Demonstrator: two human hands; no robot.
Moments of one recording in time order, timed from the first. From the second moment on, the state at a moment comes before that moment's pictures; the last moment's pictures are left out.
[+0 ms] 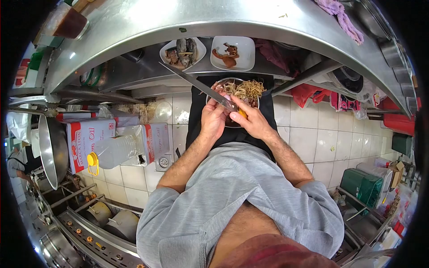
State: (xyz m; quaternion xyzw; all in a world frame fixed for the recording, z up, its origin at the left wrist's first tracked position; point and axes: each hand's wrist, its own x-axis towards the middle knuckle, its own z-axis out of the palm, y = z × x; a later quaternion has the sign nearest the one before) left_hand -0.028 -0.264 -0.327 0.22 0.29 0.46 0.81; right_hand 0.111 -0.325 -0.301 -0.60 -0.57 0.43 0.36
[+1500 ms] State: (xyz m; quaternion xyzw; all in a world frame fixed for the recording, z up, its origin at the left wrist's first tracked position) left_hand -0.052 -0.250 -0.330 0.22 0.27 0.40 0.85; right_hand 0.117 -0.324 -0.281 -0.61 -0.40 0.56 0.39
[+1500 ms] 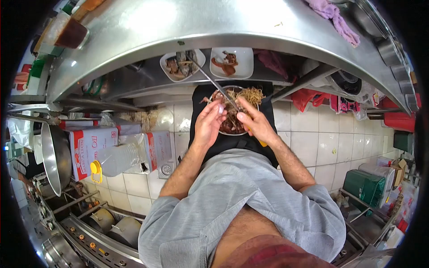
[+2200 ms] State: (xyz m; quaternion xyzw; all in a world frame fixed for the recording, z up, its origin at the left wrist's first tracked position) left_hand -0.080 -0.229 -0.382 0.67 0.55 0.17 0.47; right_hand 0.123 -0.335 -0.255 -0.62 -0.45 0.57 0.30
